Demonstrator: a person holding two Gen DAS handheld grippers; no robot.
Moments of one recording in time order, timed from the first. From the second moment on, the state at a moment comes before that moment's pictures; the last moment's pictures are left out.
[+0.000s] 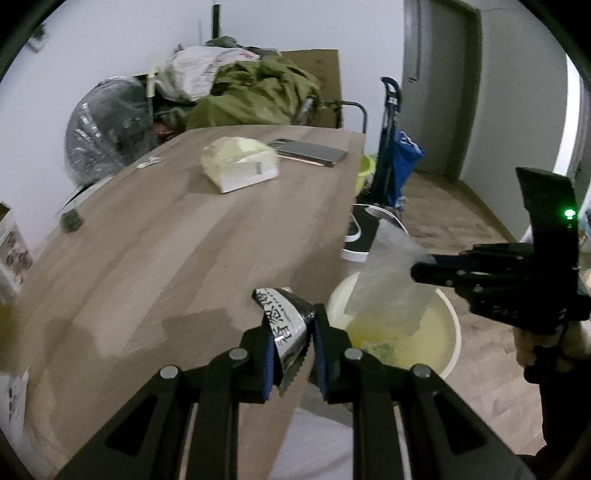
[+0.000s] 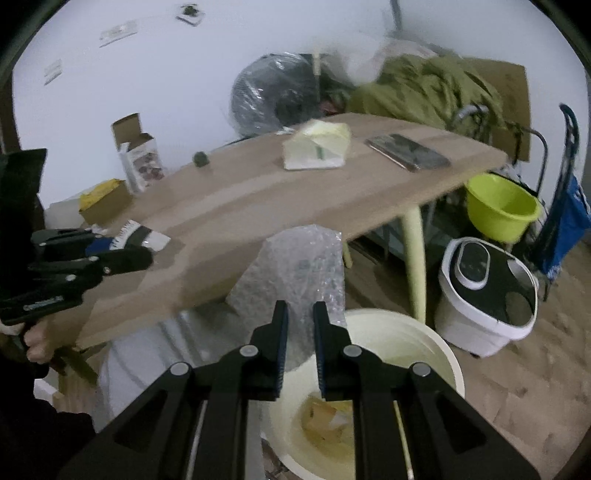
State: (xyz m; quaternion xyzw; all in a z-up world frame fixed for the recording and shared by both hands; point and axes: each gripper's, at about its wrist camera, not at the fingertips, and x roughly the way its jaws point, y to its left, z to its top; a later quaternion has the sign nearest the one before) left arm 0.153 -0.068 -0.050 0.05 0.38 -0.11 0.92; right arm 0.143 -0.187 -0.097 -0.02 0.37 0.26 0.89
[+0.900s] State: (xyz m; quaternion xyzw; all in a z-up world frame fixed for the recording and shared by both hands) left arm 0.199 -0.168 -0.097 0.10 0.43 -0.23 0.87; right arm 0.143 -0.271 -0.152 0.03 0.43 0.13 0.89
